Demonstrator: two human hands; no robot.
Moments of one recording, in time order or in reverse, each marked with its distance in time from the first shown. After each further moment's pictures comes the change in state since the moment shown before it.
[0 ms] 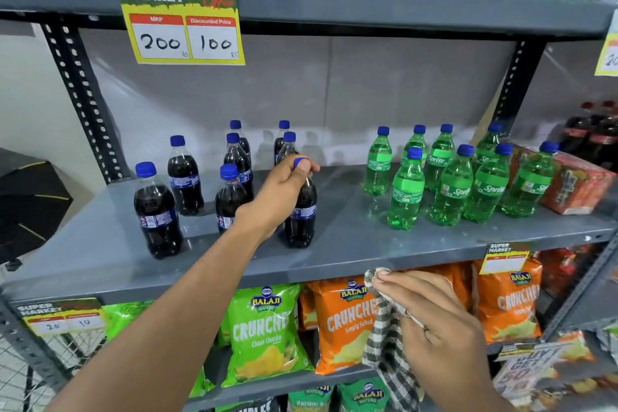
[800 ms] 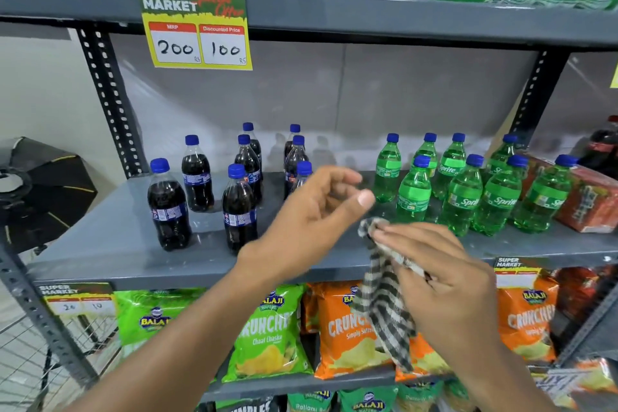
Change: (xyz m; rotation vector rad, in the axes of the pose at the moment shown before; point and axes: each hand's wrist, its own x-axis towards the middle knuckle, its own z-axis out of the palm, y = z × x) left_hand -0.085 0.078 0.033 -0.056 -0.149 0.154; right_hand 0.062 -0.014 -0.019 0.119 0.044 -0.119
